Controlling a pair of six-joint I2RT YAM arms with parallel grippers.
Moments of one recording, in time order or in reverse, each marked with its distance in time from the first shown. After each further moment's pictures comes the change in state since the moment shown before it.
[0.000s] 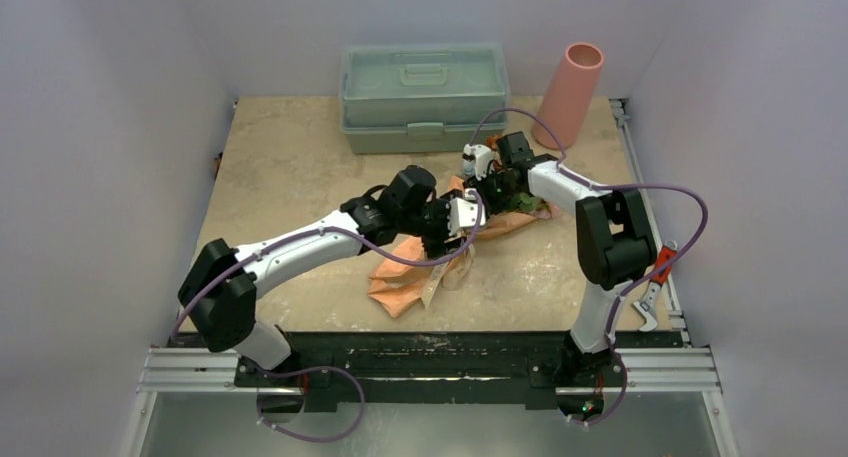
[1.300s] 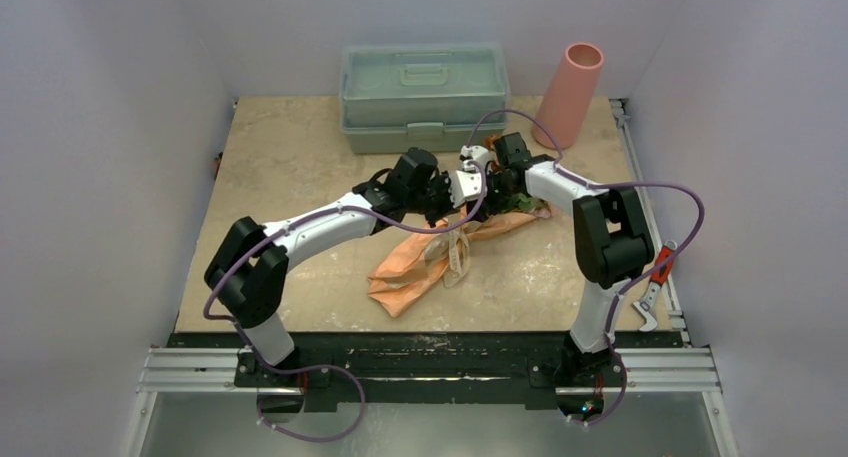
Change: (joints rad) left arm 0.072 0.198 0.090 0.109 -0.079 -0.012; right arm 0.006 0.015 0.003 0.009 0.020 -0.013
